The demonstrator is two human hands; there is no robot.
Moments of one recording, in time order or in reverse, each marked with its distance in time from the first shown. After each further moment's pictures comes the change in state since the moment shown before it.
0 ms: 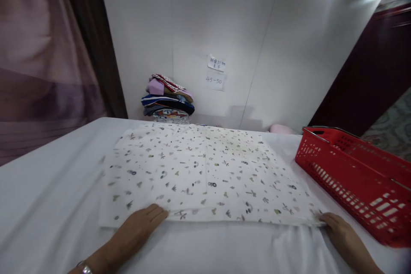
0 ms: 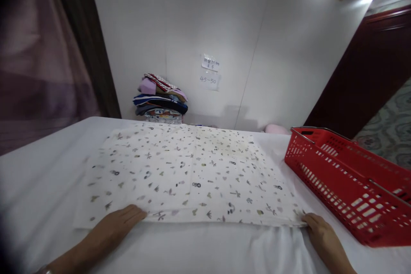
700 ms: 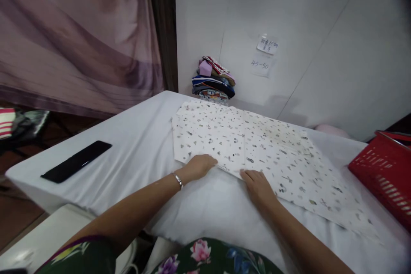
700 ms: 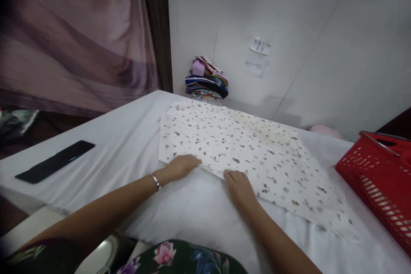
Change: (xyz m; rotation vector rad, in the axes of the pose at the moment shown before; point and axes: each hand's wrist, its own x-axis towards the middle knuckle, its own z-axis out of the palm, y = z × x) left_hand 0.014 0.012 -0.010 -0.243 -0.250 -0.318; right_hand 0.126 -0.365 -0.020 0.278 -0.038 -0.598
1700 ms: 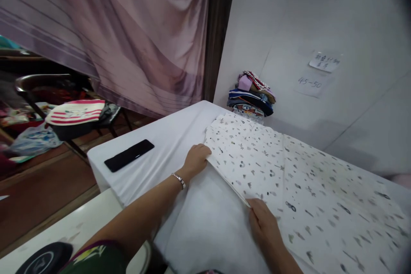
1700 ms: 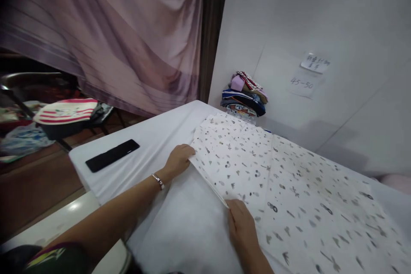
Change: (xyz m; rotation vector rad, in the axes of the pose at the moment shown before) left_hand -0.042 -0.102 -0.051 0.194 0.471 -0.392; right_hand 0.066 -0.055 0.041 0.621 0.120 0.032
